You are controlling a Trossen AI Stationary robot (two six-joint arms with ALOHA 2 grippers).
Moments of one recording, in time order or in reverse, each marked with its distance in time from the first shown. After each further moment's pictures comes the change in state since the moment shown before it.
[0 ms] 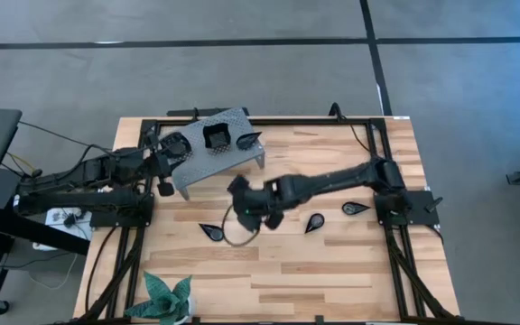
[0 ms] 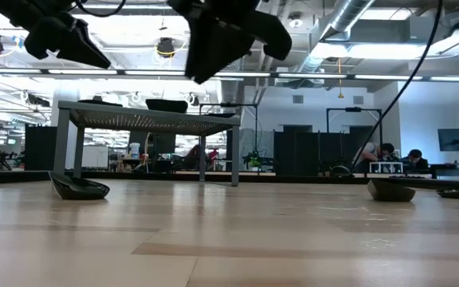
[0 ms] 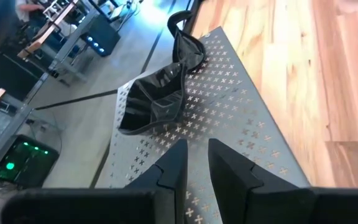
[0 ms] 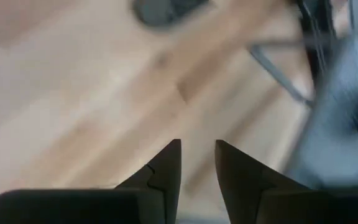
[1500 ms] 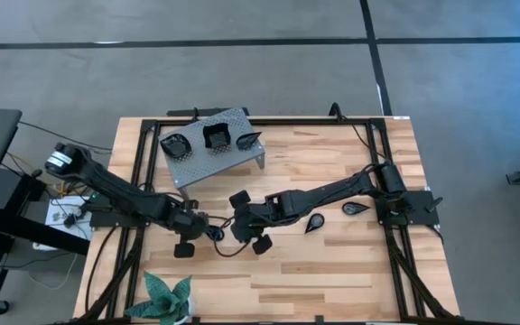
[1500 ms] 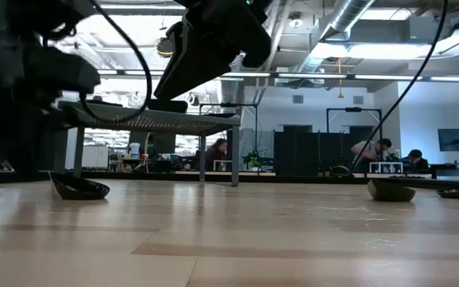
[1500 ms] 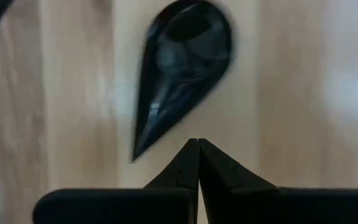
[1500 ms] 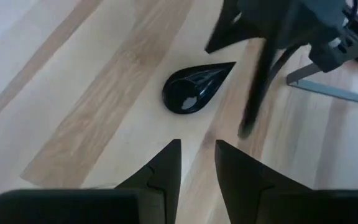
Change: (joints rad) left arm -0.565 0.873 0.002 0.083 0.315 -0.792; right arm 0.031 0.003 -0.216 0.386 -0.180 0.468
